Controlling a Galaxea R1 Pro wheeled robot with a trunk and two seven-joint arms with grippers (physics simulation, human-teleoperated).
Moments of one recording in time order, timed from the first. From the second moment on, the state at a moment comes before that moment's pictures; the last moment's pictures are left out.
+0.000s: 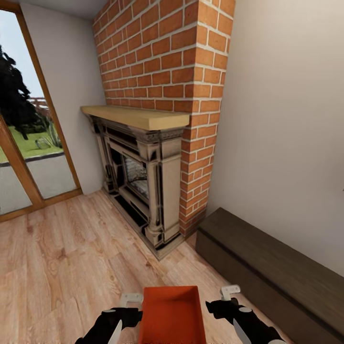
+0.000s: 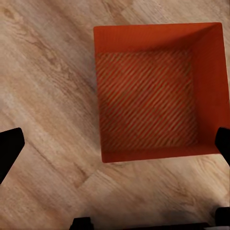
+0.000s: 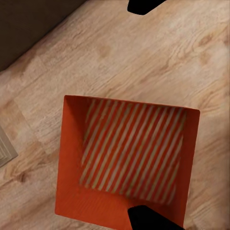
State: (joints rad) left arm -0.37 -0.11 0.01 -0.64 -0.04 0.40 0.01; right arm -0.51 0.01 0.03 -0.32 0.05 0.06 0.14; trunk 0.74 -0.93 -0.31
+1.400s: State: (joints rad) left arm -0.37 -0.11 0.01 -0.64 -0.04 0.39 0.01; right arm -0.51 0.01 0.03 -0.25 0.04 0.01 0.13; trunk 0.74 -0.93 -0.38
